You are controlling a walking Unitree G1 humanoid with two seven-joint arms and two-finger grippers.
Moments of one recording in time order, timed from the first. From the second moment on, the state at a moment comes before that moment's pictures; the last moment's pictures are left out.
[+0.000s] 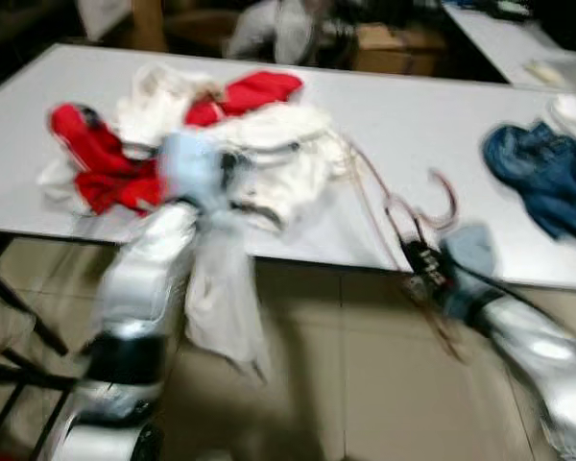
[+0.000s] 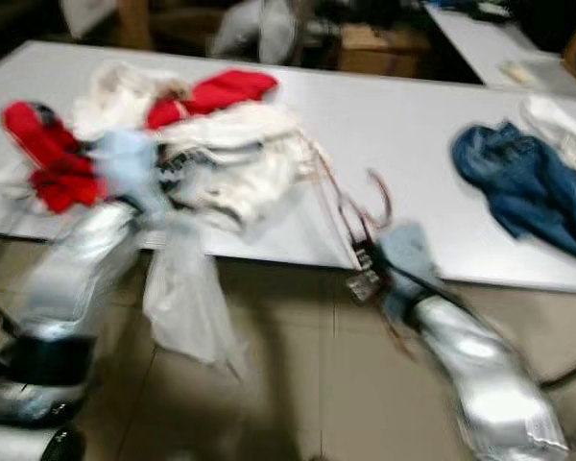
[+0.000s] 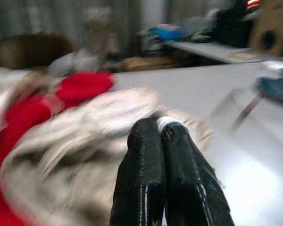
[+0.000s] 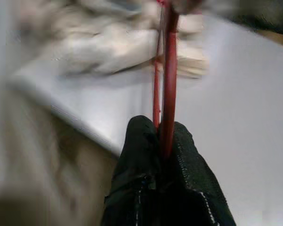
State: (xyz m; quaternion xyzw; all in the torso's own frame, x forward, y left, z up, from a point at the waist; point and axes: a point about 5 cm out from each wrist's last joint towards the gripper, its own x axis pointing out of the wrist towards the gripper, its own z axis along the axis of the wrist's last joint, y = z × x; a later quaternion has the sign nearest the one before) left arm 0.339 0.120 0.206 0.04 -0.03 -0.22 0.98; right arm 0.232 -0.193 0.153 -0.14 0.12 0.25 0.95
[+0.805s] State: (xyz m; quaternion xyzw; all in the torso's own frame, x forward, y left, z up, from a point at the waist) left arm 0.390 0.113 0.317 0.06 -0.16 -0.28 0.95; right arm 0.201 -0.190 0.220 -0.17 0.10 0.49 0.85
